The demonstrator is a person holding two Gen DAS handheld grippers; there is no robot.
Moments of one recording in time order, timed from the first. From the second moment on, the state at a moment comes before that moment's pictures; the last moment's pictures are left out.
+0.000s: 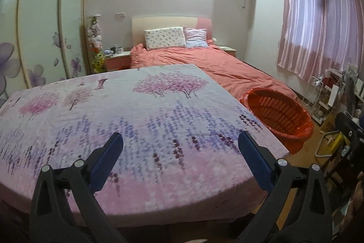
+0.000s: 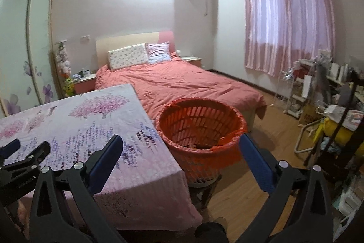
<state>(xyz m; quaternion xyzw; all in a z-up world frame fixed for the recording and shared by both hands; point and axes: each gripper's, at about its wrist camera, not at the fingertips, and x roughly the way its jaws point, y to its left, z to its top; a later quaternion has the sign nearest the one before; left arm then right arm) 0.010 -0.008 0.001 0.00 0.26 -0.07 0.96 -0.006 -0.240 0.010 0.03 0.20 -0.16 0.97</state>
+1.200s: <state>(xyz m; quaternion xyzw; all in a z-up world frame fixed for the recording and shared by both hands) -0.009 -0.004 -0.004 -0.01 0.29 -0.02 0.96 -0.018 -0.225 -0.006 0.04 0.25 -0.20 0.95</state>
